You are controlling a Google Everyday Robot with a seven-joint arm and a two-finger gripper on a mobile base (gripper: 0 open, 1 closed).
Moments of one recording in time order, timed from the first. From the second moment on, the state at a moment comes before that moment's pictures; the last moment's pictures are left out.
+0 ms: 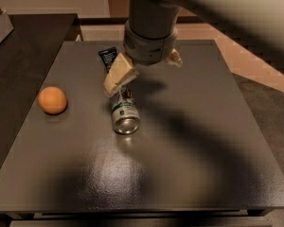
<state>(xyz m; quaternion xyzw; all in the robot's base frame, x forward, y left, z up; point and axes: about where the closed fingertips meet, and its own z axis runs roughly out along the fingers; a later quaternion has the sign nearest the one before) 0.515 -0.017 0.919 -0.26 0.96 0.01 0.12</state>
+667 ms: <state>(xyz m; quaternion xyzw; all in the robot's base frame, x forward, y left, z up) 0.503 0.008 0.883 -0.22 0.98 0.01 0.03</state>
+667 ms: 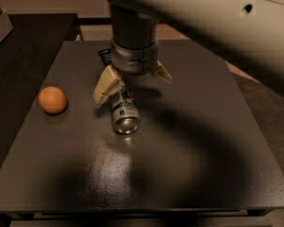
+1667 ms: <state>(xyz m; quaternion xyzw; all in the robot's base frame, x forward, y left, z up) 0.497 0.035 0.848 -0.14 0.99 0.02 -0.02</state>
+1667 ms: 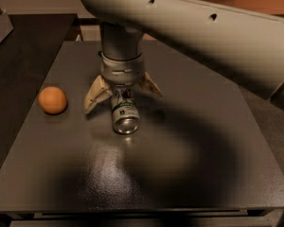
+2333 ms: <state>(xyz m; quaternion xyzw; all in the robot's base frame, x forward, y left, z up) 0.501 0.031 0.843 -0.10 0.99 0.00 -0.02</state>
